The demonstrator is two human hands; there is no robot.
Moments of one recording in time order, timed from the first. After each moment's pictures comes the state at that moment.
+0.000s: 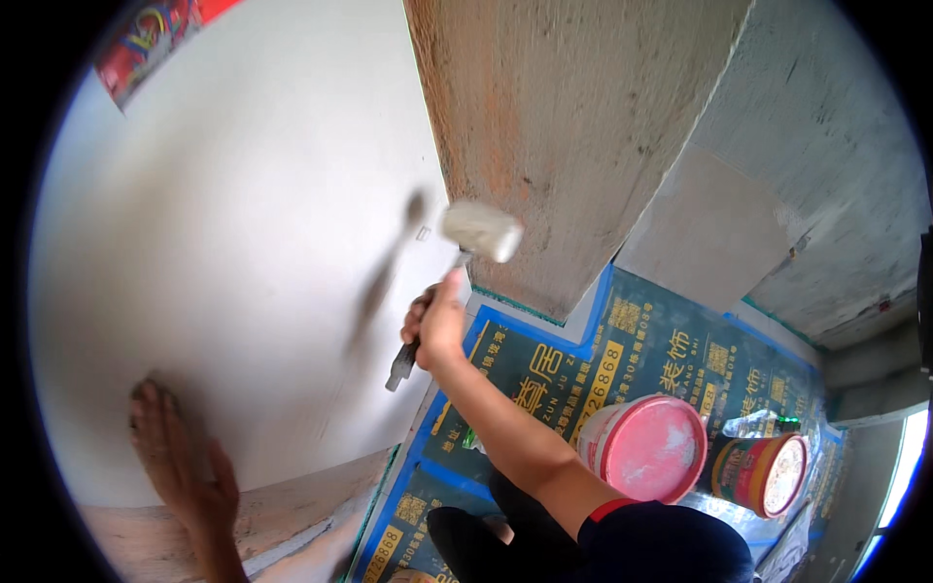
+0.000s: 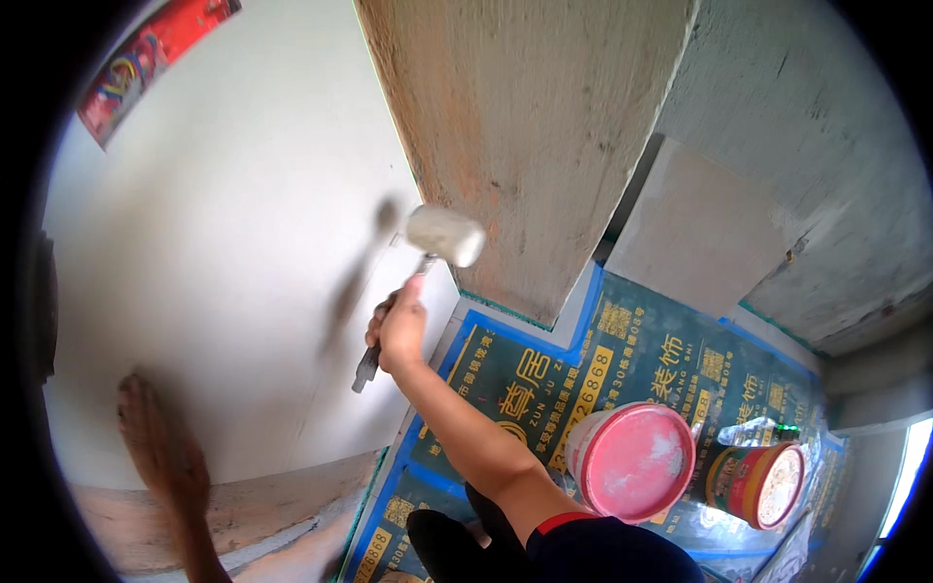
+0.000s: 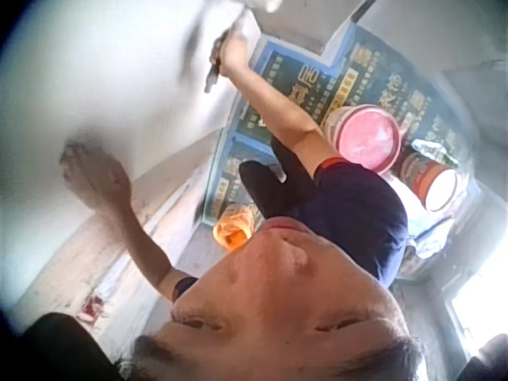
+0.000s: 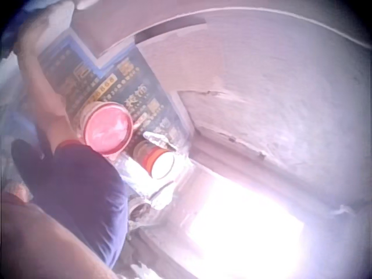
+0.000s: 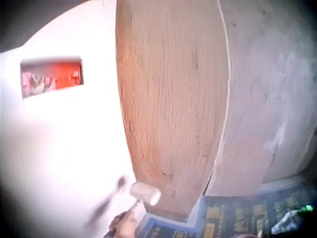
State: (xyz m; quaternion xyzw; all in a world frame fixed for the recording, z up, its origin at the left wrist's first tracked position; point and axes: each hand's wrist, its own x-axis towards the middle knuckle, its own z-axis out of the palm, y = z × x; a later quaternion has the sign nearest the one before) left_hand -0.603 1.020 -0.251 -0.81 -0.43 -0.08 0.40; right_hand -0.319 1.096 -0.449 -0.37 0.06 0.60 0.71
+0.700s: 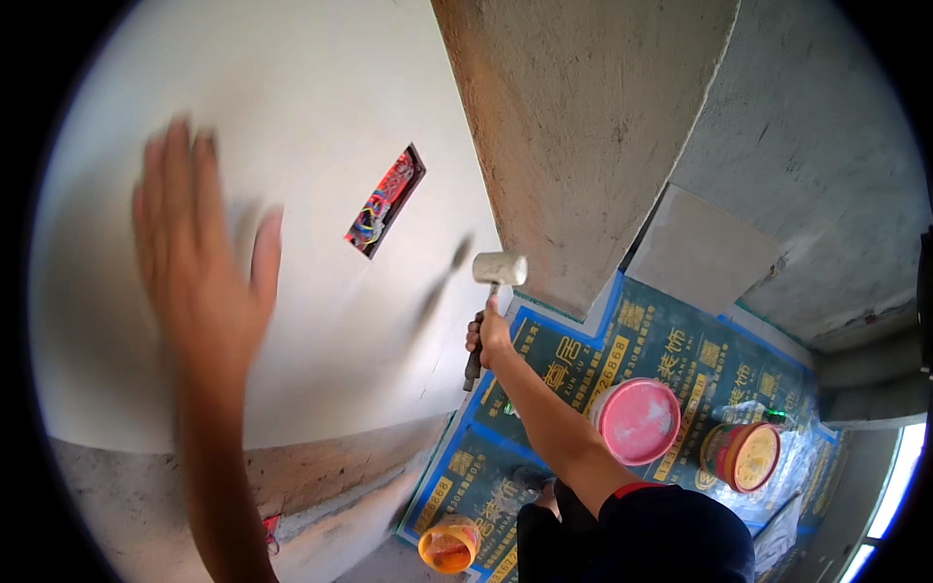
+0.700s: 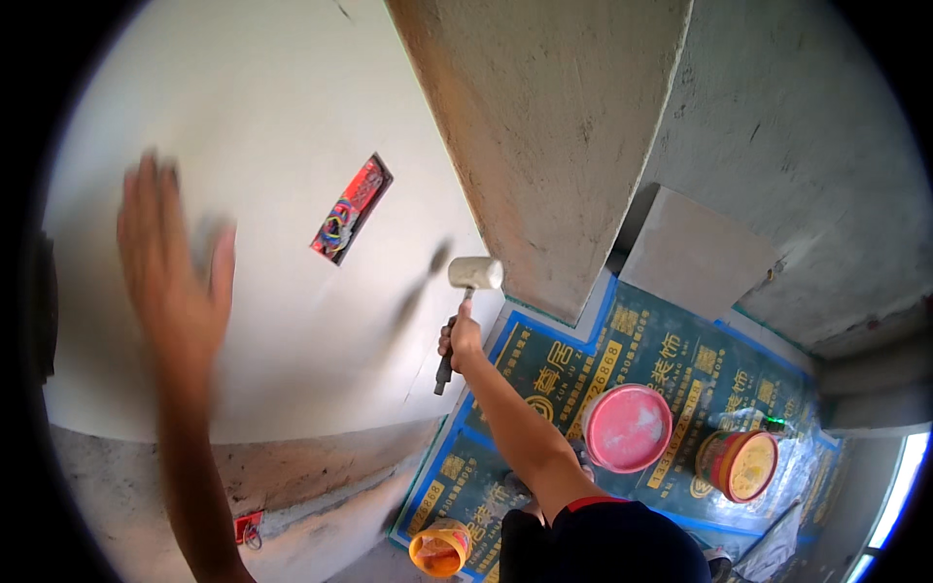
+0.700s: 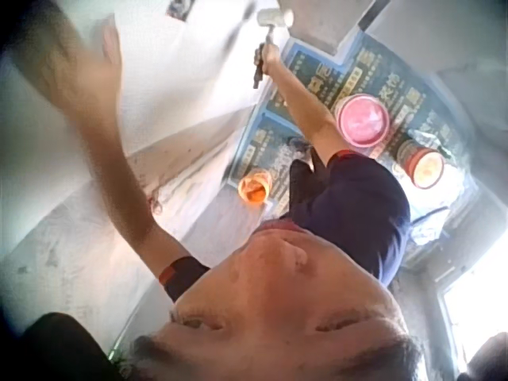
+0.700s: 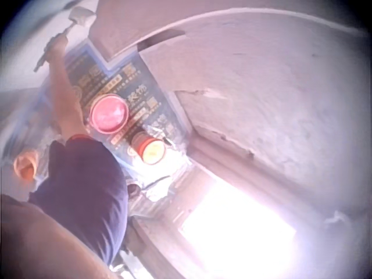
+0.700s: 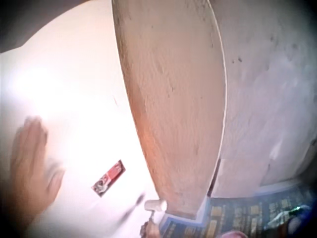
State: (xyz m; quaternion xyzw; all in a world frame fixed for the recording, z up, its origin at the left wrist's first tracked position) left_hand -0.470 1.073 0.105 -0.79 -0.34 -0.20 0.47; right_hand -0.326 1.061 -0.294 -0.45 0.15 0.65 0.60
